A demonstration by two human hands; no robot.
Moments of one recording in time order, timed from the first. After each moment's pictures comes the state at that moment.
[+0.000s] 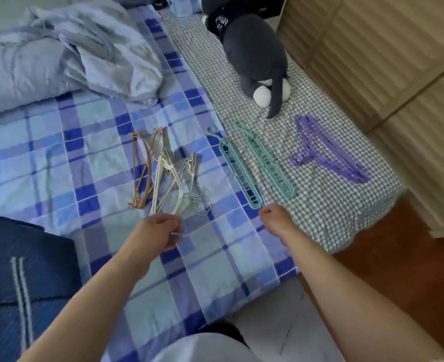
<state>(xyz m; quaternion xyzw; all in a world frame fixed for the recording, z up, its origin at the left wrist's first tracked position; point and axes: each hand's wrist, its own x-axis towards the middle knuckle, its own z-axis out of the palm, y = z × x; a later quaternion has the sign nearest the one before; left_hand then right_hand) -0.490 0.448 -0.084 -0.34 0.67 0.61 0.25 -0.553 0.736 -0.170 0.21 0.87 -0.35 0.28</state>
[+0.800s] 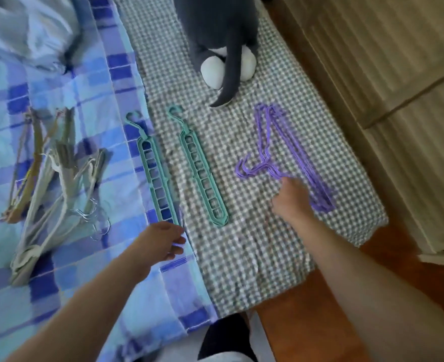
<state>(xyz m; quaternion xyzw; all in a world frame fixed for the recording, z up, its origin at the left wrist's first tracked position) -0.655 0.733 -0.225 -0.39 0.64 0.58 0.34 -0.781 1.030 -0.289 0.13 0.95 -0.13 0.25</state>
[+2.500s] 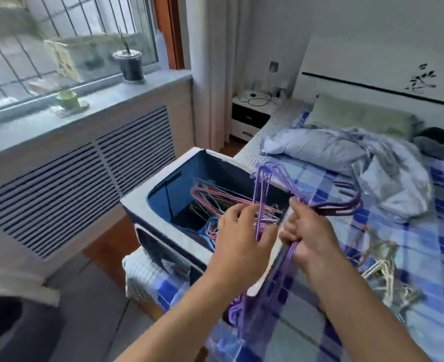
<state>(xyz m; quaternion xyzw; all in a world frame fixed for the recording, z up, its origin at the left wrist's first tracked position) -0.151 0.265 0.080 -0.42 0.80 0.38 -0.22 -0.299 0.290 0.061 -0.01 0.54 -0.72 0.44</state>
